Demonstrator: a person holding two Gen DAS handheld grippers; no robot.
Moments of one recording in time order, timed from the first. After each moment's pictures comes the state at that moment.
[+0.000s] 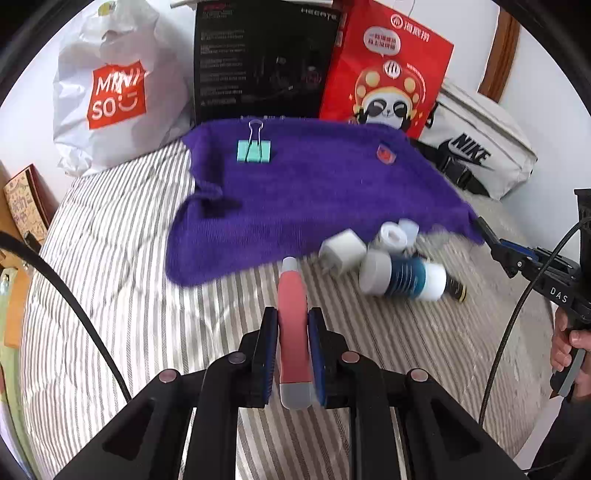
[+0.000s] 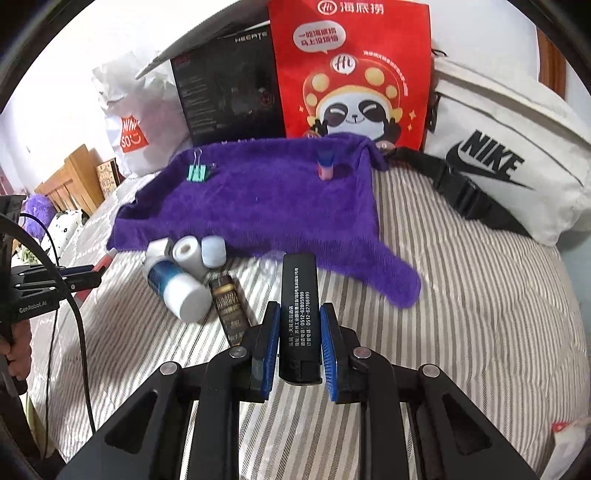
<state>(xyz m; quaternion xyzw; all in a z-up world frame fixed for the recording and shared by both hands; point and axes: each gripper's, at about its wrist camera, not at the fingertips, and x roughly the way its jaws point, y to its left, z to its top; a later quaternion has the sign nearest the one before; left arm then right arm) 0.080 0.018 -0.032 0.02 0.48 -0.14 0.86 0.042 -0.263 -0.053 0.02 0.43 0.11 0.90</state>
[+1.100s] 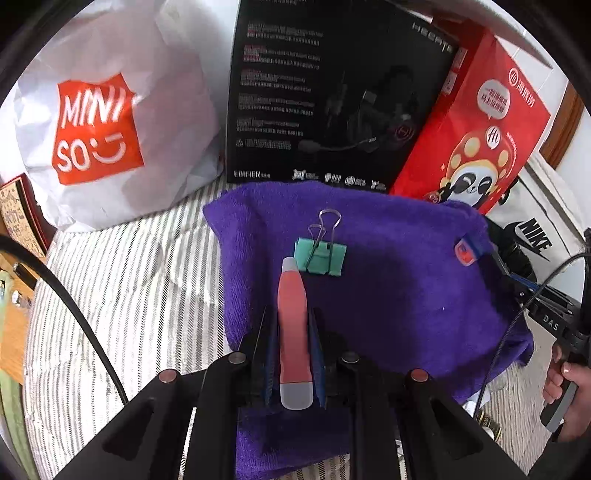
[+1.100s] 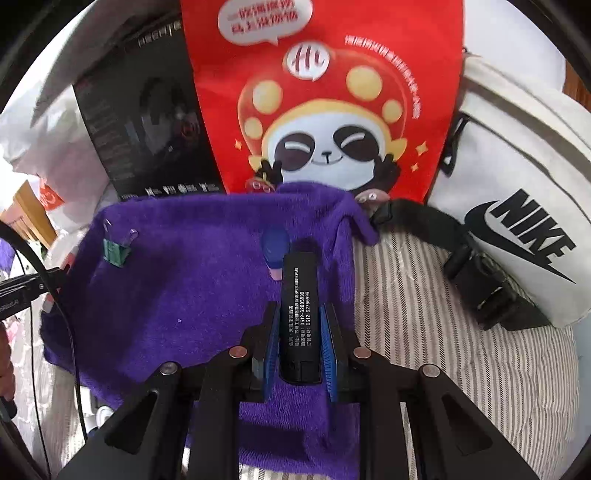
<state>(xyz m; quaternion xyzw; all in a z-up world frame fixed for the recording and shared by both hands) 0.249 0.035 -0.038 -0.02 0.49 -0.10 0.86 0.207 -0.264 -0.063 0.02 0.45 0.04 0.89</state>
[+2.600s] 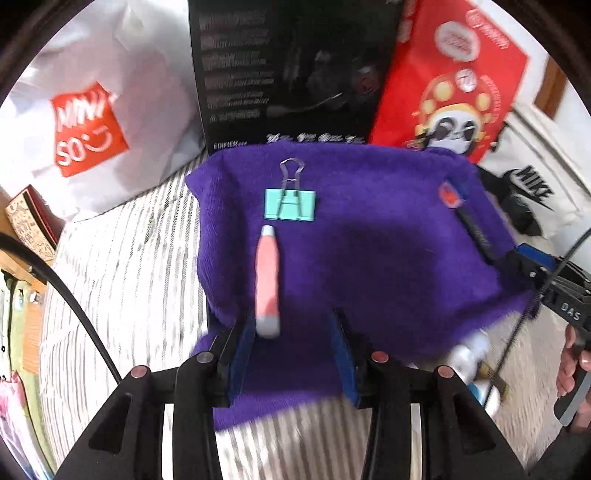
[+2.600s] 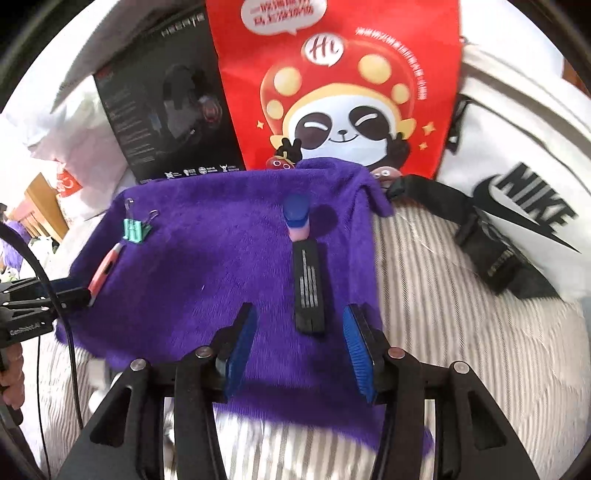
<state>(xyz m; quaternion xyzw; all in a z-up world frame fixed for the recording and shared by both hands) 0.198 0.000 -0.035 0.04 0.52 -0.09 0.85 0.174 -0.255 -0.057 0.04 0.46 0.06 0.89</state>
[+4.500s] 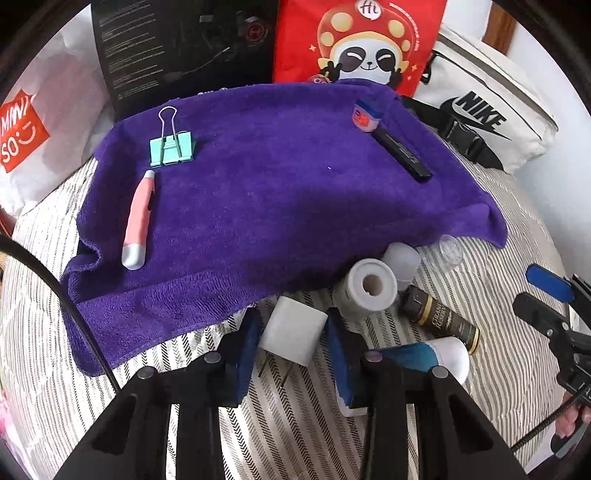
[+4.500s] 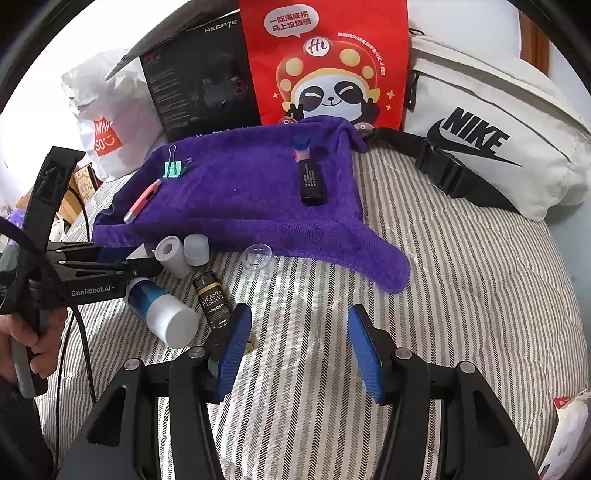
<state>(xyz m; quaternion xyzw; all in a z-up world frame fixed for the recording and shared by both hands) 0.148 -0.065 -0.068 0.07 0.55 -0.16 0.82 0.047 -0.263 -0.057 0.04 0.46 0.06 0.89</state>
